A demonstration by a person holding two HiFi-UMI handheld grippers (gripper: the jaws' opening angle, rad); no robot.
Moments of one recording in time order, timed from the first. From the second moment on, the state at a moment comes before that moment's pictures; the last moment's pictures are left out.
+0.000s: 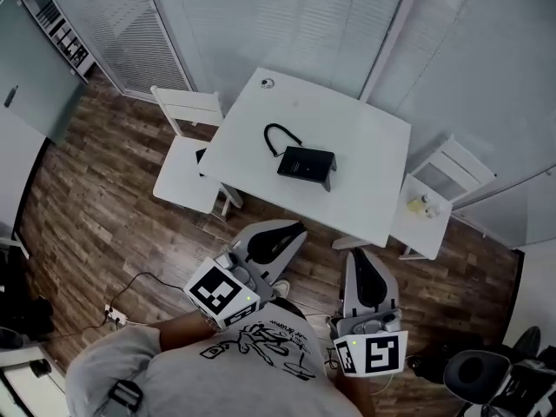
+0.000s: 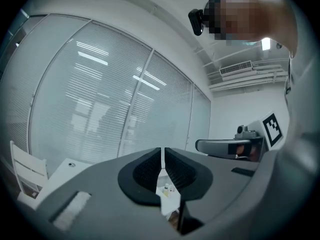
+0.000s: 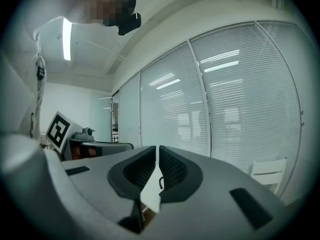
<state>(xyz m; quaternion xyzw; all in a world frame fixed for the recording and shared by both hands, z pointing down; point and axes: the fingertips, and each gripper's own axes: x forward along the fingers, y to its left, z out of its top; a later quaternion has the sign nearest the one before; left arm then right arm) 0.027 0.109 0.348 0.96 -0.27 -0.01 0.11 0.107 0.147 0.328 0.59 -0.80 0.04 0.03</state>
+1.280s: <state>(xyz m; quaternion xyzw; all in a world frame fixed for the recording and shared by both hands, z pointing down) 0.016 -0.155 0.344 0.96 -0.25 -0.03 0.11 0.092 -0.115 0.318 0.60 -0.80 0.01 0.04</state>
